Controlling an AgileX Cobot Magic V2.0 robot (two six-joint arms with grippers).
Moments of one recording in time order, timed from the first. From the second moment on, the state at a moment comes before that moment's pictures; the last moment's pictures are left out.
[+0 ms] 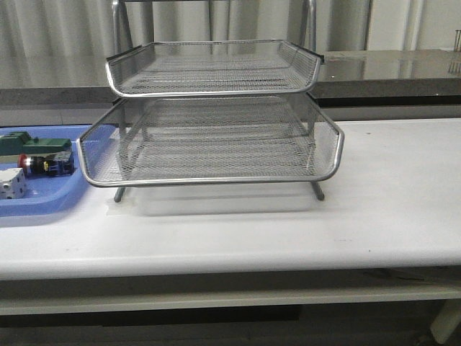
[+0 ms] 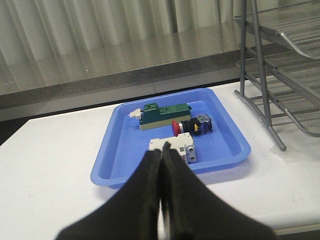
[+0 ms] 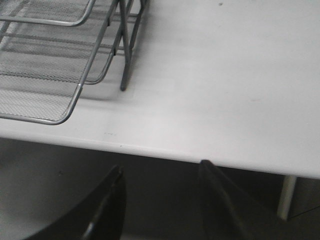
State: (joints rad) left arm 0.05 0.00 0.00 0.00 0.14 0.16; right arm 0.14 0.61 -0.74 0.01 0.78 -0.01
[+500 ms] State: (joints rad) left arm 0.05 0.00 0.00 0.00 0.11 0.16; right arm 0.14 0.43 -0.67 -0.03 0.92 0.01
